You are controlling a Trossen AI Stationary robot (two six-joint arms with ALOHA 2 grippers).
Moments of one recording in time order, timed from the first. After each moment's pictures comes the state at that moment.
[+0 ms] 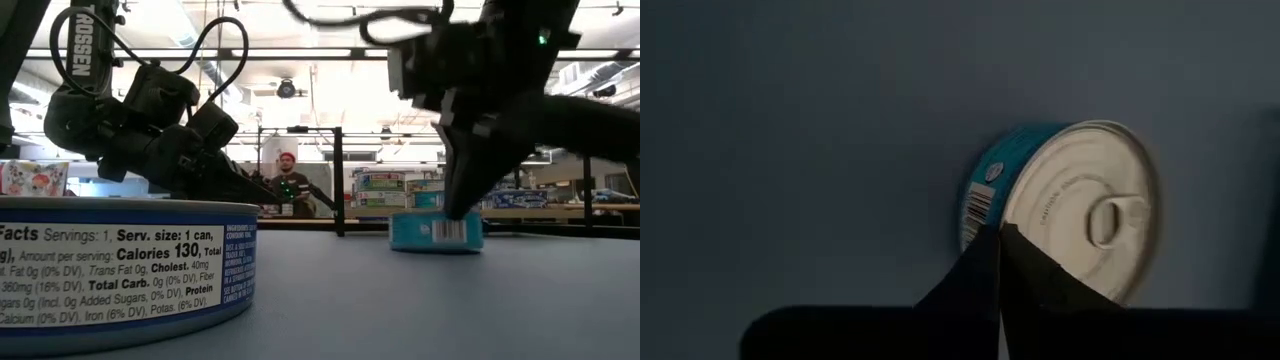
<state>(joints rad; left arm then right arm) 0.15 1.81 0.29 1.24 0.26 -0.03 0.45 1.96 1.35 -0.90 0.42 0.31</state>
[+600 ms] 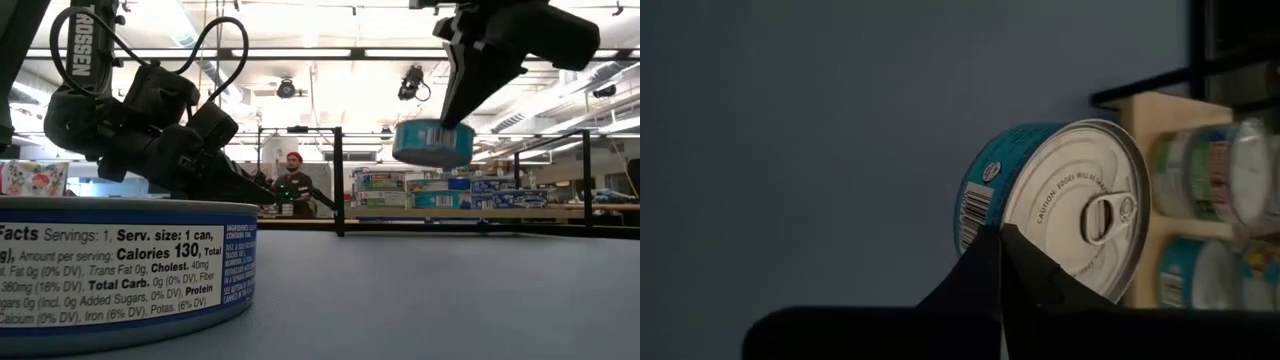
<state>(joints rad) 0.15 1.81 0.29 1.24 0.26 -0.03 0.44 1.75 1.35 -1.08 0.60 0.37</state>
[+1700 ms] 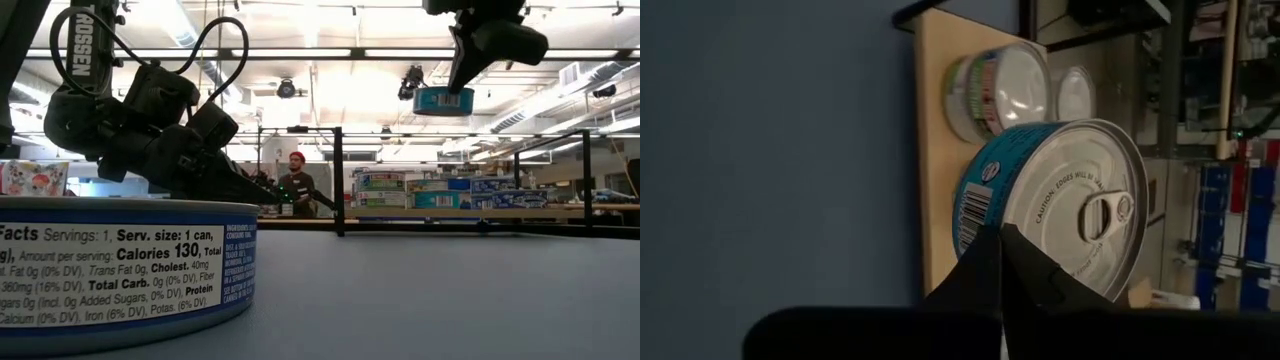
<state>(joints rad) 0.15 1.81 0.29 1.24 0.26 -0.03 0.26 1.54 1.35 -1.34 0.80 0.20</state>
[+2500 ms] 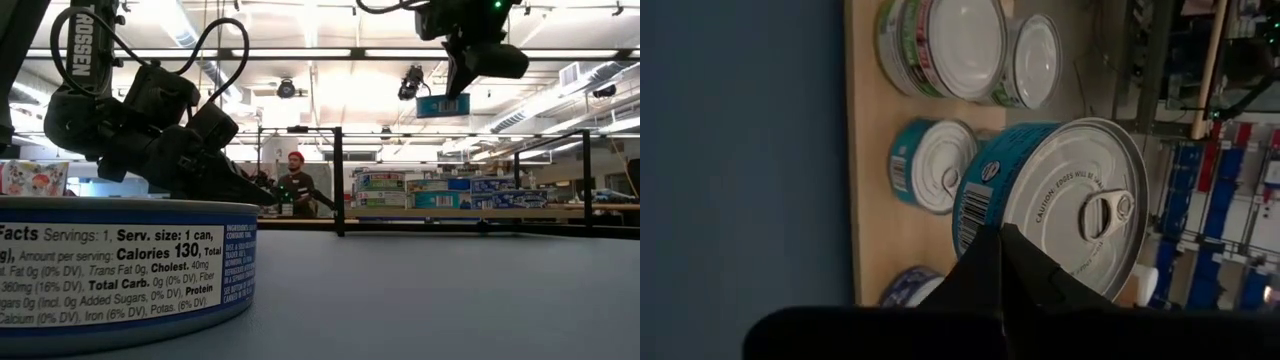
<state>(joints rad) 0.15 1.81 0.29 1.24 0.26 -0.03 0.08 1.52 1.35 -1.34 0.83 0.00</state>
